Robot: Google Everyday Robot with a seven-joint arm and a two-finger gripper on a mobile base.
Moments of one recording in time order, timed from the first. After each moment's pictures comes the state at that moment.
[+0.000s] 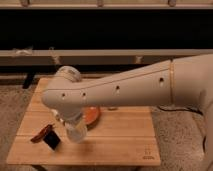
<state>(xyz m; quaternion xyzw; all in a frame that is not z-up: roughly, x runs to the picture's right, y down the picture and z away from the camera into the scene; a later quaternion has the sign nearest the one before) -0.148 0.142 0.606 -0.25 -0.16 -0.42 0.86</state>
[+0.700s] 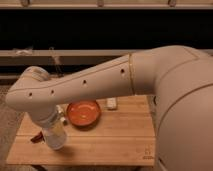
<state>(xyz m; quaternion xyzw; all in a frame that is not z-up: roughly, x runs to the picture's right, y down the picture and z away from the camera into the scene) -0.233 0.166 0.589 -0.26 -0.21 -0.49 0.80</state>
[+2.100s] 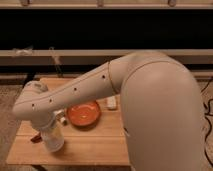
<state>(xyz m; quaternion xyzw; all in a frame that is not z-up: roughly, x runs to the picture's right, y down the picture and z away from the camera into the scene) -0.256 0.204 0.659 -0.25 -0.24 -0.53 0.78</state>
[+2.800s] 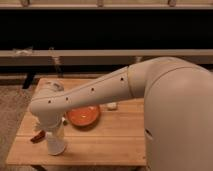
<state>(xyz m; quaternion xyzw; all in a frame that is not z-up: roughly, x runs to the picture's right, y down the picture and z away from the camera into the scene) -0.255 0.203 0.648 -0.21 -0.32 -0.52 0.76</state>
